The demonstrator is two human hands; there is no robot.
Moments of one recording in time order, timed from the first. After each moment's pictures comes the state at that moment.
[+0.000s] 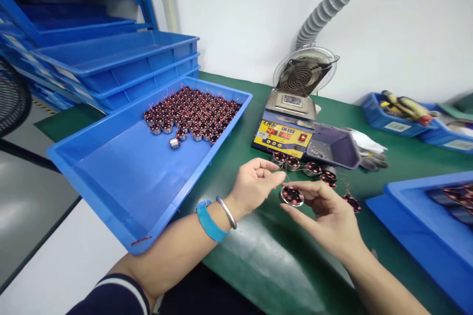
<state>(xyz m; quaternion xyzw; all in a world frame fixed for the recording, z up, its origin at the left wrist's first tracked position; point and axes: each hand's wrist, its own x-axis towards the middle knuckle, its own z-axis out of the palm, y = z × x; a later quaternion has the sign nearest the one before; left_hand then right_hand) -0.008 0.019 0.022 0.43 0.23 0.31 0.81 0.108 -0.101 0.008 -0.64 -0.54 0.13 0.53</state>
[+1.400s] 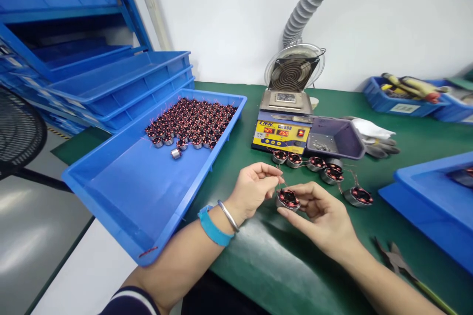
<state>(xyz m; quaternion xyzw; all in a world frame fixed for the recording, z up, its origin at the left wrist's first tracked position) -0.009 0.018 0.032 0.44 0.27 0.25 0.82 0.088 -0.097 0.005 -0.63 -0.45 0.24 0.59</state>
